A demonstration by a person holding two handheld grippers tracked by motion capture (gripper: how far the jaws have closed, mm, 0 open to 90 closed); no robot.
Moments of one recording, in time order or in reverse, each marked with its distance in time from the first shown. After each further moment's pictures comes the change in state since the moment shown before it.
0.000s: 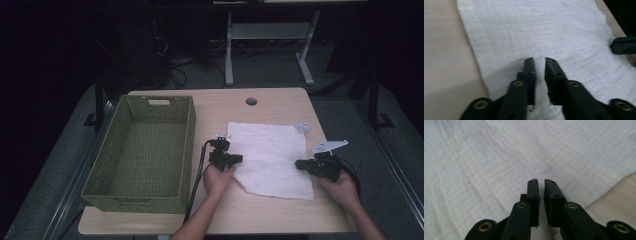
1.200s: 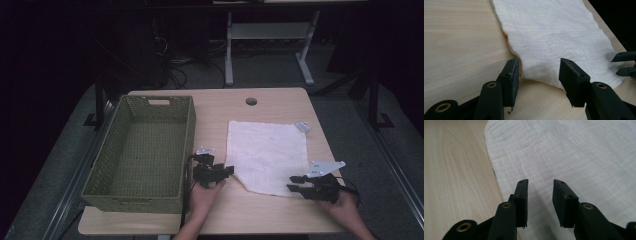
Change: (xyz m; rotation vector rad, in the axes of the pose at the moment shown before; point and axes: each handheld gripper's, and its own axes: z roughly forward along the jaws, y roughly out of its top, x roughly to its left) left arm 0.005 -0.052 -0.055 -0.105 -0.011 -0.021; right arm 0.065 -0.017 -0.016 -0.031 0.106 -0.177
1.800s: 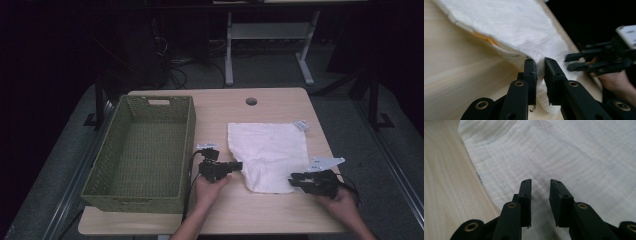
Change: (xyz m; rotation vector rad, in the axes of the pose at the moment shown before) left arm -0.004 0.016 0.012 -0.029 -0.306 -0.037; right arm -0.016 -0.003 0.007 0.003 -0.042 0.049
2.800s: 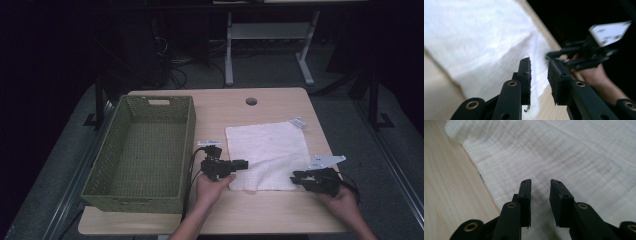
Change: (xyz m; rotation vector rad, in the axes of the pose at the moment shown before) left arm -0.016 0.006 -0.005 0.031 -0.058 0.023; right arm -0.005 0.001 -0.002 0.016 -0.032 0.016
